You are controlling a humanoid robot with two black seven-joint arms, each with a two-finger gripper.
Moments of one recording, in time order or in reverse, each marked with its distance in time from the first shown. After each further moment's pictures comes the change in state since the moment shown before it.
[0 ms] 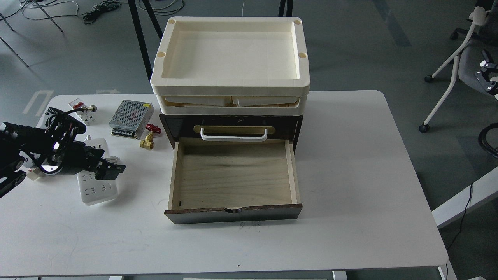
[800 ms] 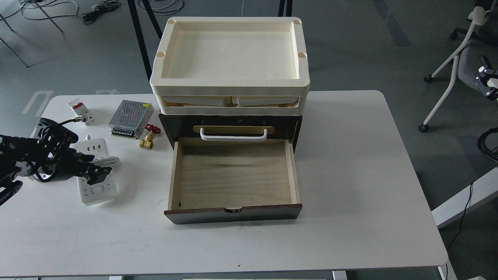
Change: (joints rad) left arm -0.009 -0.066 0.099 0.205 0.000 0.122 0.000; right arm -0.019 0.000 0.000 0.001 0.000 0.000 0.000
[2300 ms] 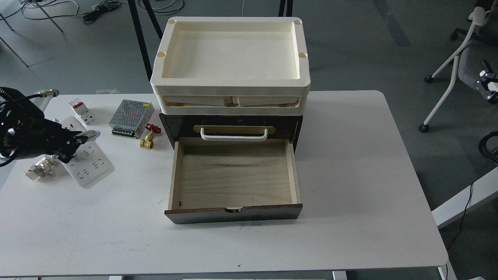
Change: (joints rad) left arm -0.089 0.333 0.029 -0.380 -0.016 0.056 0.000; right arm -0.016 -0.003 0.003 -0.001 0.002 0.000 0.002
